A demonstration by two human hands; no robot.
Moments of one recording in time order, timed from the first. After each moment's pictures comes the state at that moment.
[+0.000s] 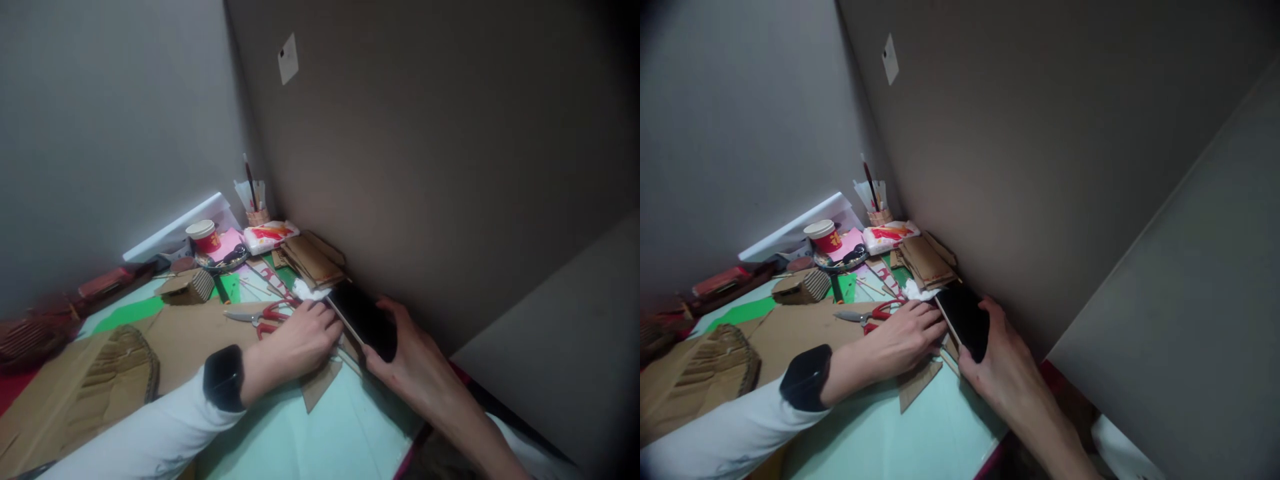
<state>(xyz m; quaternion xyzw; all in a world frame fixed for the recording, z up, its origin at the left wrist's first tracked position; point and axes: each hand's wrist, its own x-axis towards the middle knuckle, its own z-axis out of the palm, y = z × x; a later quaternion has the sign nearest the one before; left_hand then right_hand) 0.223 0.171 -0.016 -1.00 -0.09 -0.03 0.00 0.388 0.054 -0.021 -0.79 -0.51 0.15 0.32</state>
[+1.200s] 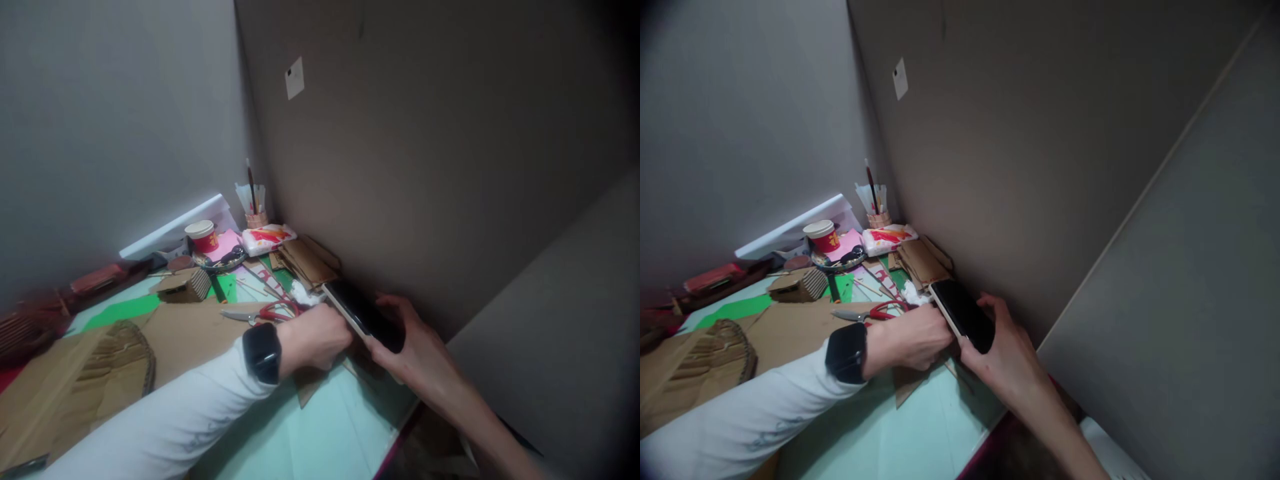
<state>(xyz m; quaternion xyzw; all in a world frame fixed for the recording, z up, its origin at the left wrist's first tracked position) 0.261 0.171 -0.009 -1.00 0.03 0.01 0.08 0.399 0.047 0.004 -0.78 -0.48 0.17 0.37</state>
